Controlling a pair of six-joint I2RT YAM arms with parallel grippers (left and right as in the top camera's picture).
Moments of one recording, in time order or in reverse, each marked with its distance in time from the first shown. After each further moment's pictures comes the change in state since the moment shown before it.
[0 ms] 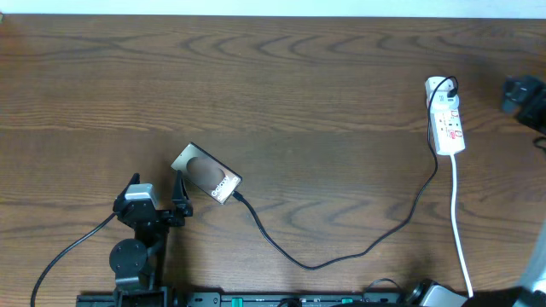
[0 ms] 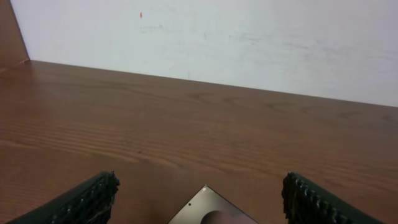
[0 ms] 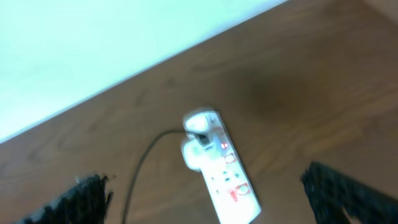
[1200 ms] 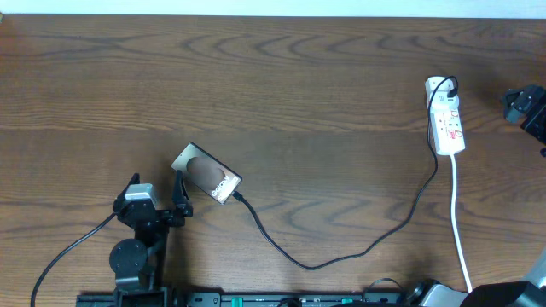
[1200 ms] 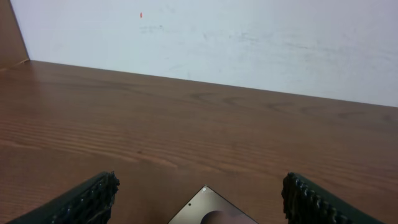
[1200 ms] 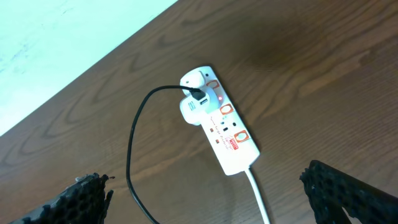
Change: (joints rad) left arm 0.000 0.000 0.000 0.000 0.000 0.000; right arm -0.071 0.046 0.131 -0.308 -0.045 0.002
